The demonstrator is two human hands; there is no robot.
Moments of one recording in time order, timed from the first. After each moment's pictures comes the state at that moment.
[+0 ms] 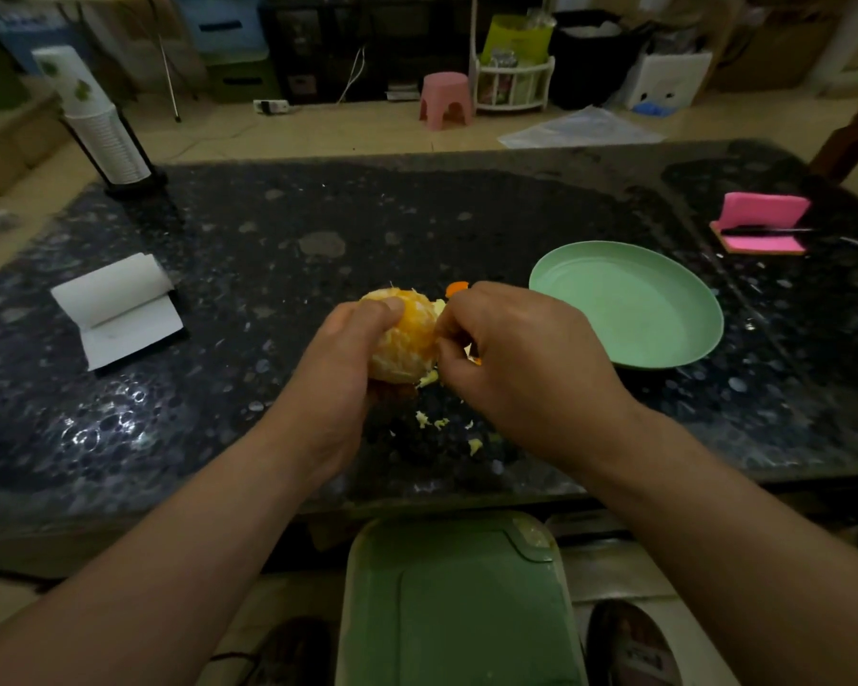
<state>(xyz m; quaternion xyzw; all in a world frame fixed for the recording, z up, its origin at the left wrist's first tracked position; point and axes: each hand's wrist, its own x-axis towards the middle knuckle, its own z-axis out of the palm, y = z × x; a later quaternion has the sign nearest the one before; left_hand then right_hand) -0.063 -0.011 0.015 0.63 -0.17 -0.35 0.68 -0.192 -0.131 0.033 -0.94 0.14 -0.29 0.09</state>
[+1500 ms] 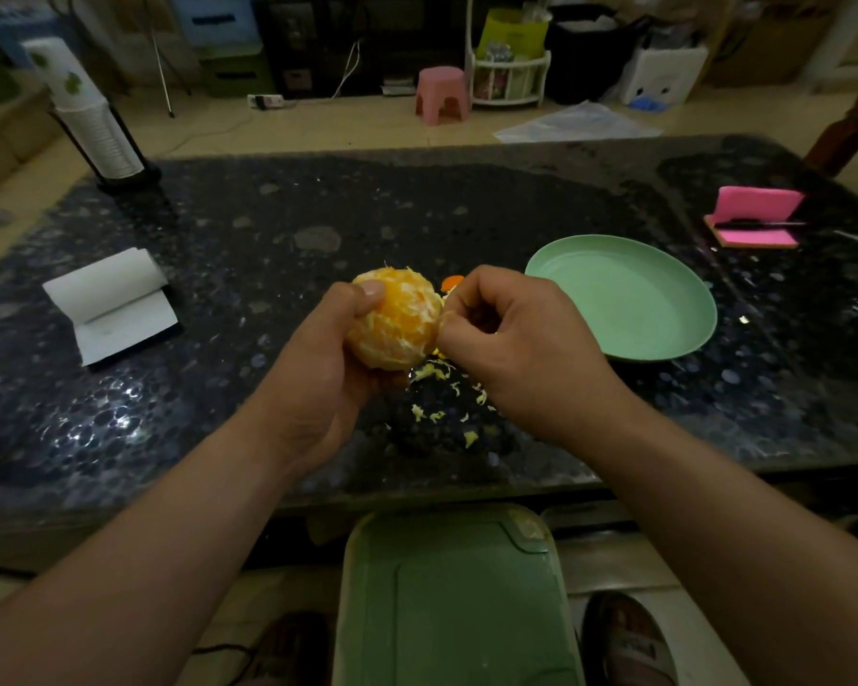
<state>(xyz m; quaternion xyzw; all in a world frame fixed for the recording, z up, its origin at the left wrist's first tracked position) -0.063 -0.002 0.027 0.56 -0.19 -0.40 0.70 -0.196 -0.130 0.038 -0.84 0.20 -0.26 0.43</state>
